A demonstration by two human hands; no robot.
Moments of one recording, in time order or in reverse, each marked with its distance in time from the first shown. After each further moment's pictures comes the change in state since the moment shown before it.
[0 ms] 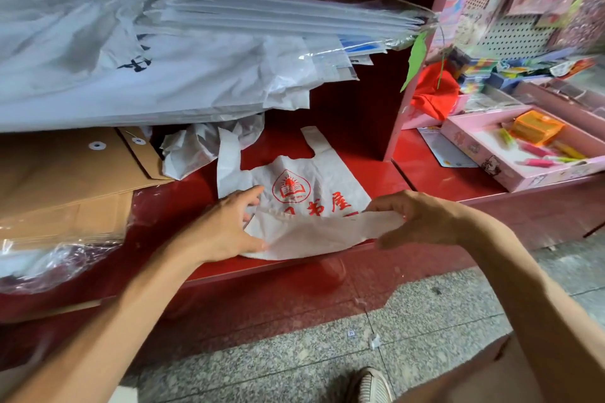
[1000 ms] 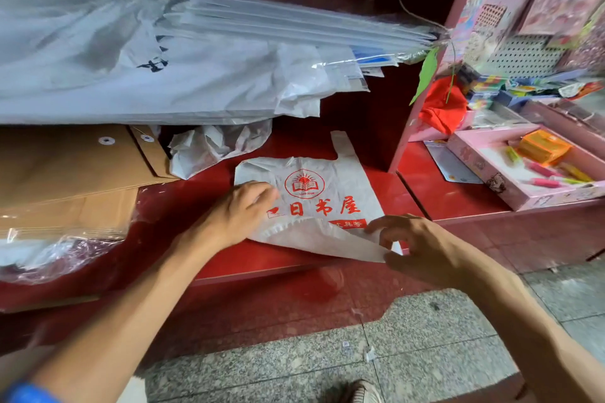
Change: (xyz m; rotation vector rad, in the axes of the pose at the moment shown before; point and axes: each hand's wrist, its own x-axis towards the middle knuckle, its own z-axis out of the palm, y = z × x) left_hand 0.035 -0.007 0.011 -0.089 0.188 0.071; right_hand -0.006 0.017 0.026 -0.279 0.189 -0.156
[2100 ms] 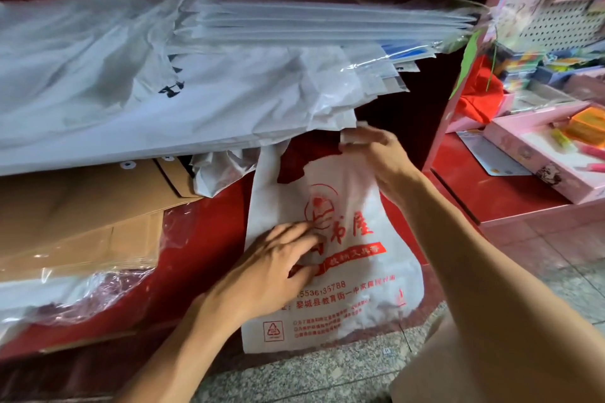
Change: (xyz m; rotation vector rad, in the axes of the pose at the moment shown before) left_hand -0.040 -0.004 0.008 0.327 -0.118 0.356; right_hand 0.170 -0.040 -0.012 1.145 0.544 0.277
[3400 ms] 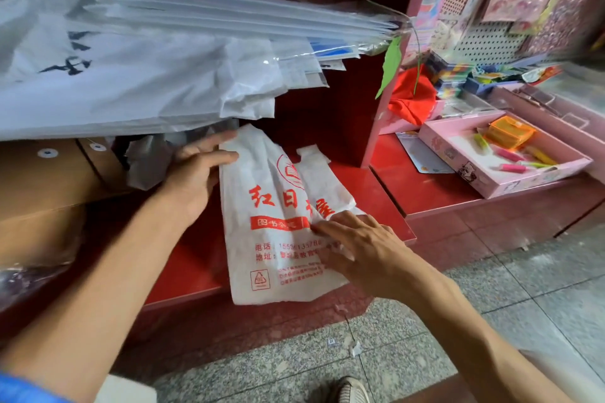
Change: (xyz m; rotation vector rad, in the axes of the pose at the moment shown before) left_hand 0.089 -0.006 -0.044 -1.352 0.553 -0.465; right_hand -0.141 0.026 -0.083 -1.231 -0.412 -0.260
